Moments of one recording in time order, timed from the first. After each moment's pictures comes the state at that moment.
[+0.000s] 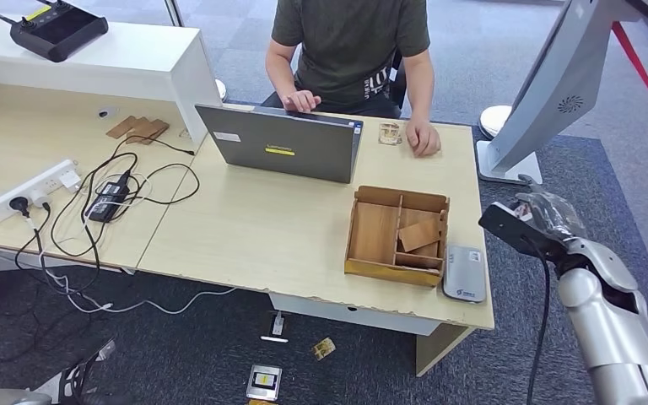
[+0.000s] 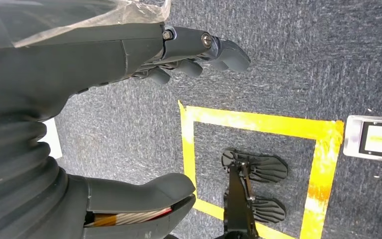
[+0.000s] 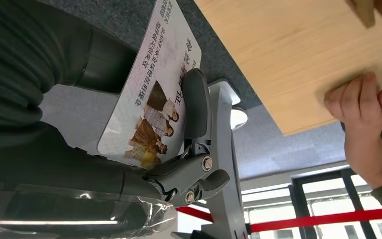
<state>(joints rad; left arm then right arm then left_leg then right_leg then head) -0.33 0.33 0.53 -0.22 -0.28 -0.43 0.25 -0.59 -0.35 0.27 -1.05 0.94 0.21 -0.06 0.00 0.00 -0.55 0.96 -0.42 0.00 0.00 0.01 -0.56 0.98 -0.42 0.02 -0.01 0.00</state>
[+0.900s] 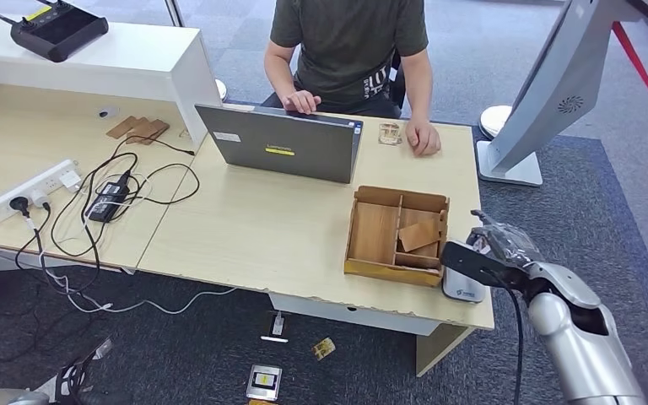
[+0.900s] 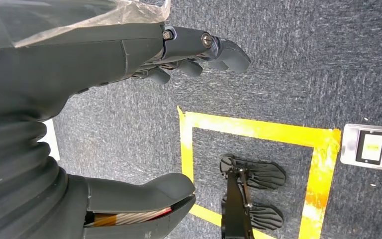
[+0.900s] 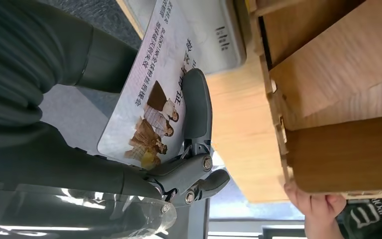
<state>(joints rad) -0.34 0.33 0.53 -0.22 -0.29 -0.40 0.25 -0.46 -0.31 0.34 -1.22 0.98 0.40 0.00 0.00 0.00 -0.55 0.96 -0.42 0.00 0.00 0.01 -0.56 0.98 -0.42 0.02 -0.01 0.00</state>
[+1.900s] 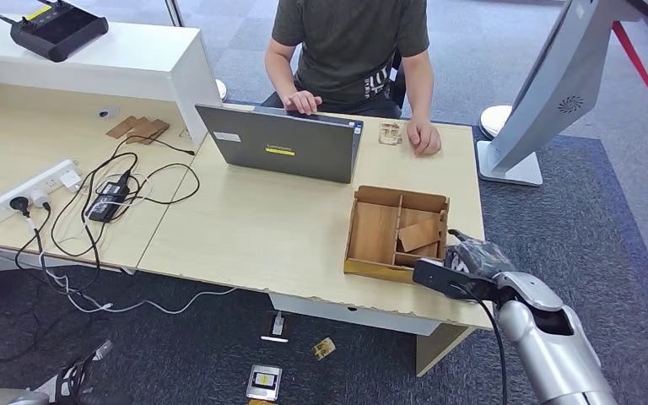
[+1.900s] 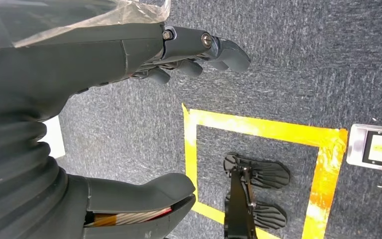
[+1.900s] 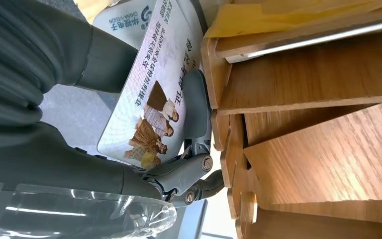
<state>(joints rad) -0.34 0.33 0.53 -0.22 -0.27 -0.41 0.28 -0.47 -0.26 0.43 -1.12 1.07 0.40 0.04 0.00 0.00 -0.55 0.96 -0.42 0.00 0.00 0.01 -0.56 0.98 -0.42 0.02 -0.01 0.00</state>
